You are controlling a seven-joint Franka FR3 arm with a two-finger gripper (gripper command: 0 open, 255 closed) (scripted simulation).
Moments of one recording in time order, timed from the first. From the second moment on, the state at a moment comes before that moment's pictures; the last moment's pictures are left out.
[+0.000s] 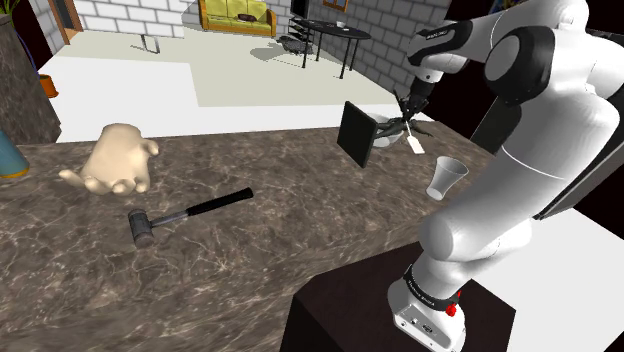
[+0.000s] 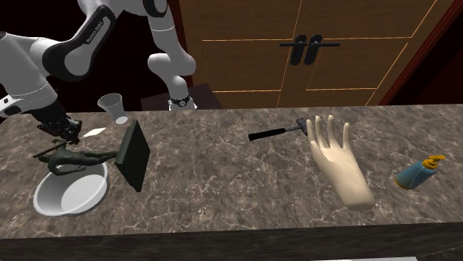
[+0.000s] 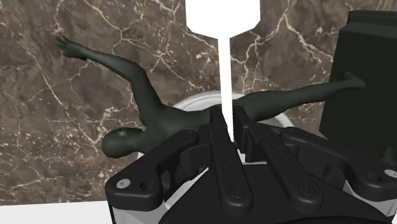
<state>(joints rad) -0.54 0.01 -0.32 -1.92 0.04 1.98 -0.48</state>
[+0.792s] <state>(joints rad) -0.72 0.27 -0.42 -1.59 0.16 1.88 -0.78</state>
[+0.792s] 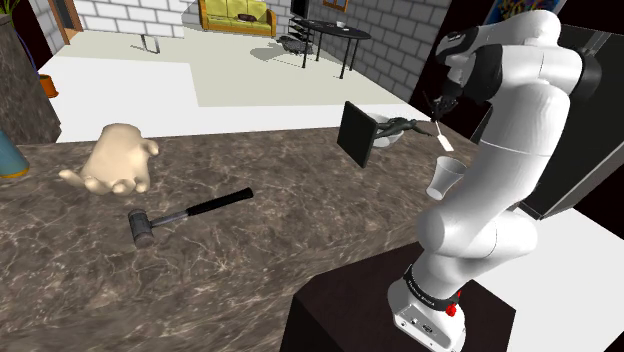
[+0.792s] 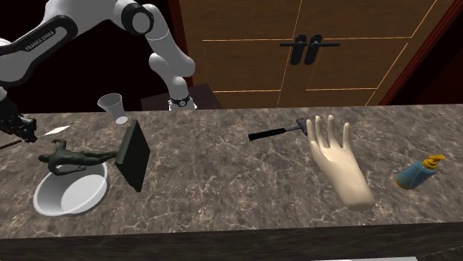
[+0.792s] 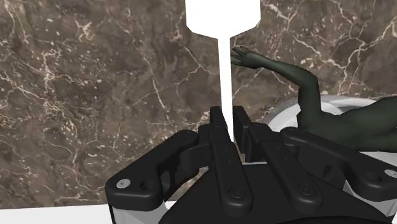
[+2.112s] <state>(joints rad) -0.88 0.54 -0.43 -1.37 0.28 1.90 -0.95</state>
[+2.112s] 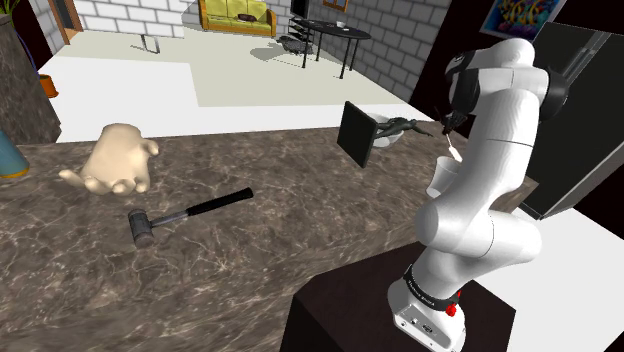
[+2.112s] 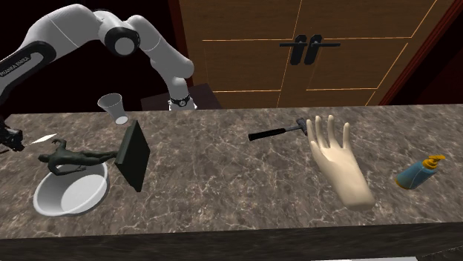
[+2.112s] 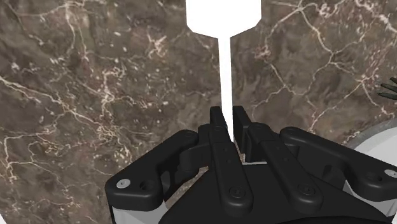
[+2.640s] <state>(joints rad) -0.88 0.56 -0.42 -1.45 0.30 1.99 -0.97</state>
